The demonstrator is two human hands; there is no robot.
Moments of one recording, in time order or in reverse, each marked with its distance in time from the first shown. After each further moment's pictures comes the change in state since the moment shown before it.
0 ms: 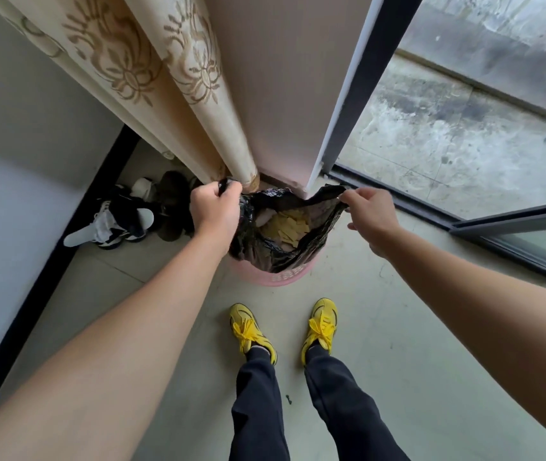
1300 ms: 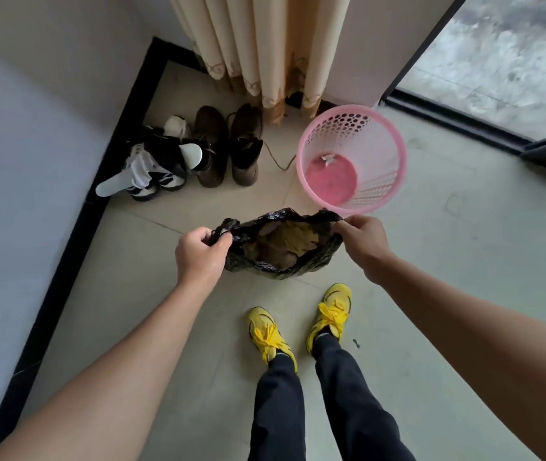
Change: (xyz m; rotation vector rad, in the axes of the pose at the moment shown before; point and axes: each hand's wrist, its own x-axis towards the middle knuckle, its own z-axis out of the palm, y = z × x) left_hand 0.042 -0.282 -0.220 0.300 -0.122 0.025; right_hand -0.149 0.128 0.261 -0.010 -0.026 0.113
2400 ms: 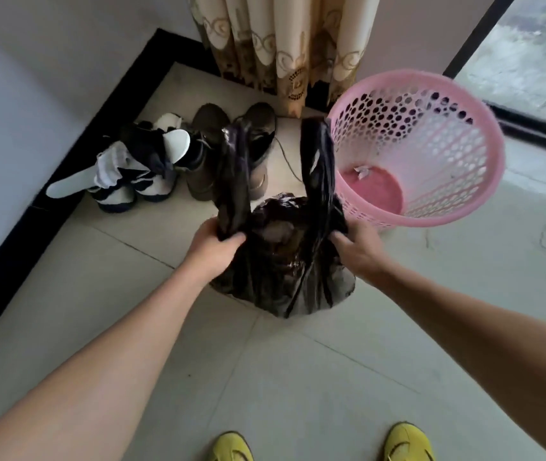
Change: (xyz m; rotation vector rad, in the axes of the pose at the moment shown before) left_hand 0.138 -0.133 0.167 -0.039 -0.162 0.117; right_hand 0.205 0.150 0.121 -0.309 -0.039 -0.591
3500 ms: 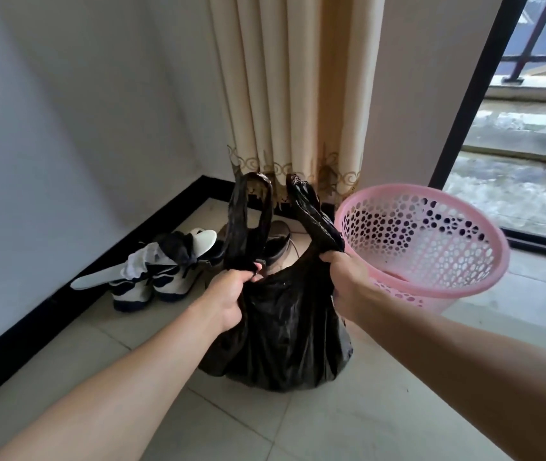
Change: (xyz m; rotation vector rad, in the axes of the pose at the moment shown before) left_hand 0.045 0.002 0.004 -0.897 -0.193 -0.053; right_hand 0.046 -0.066 0.033 0.973 0.159 0.231
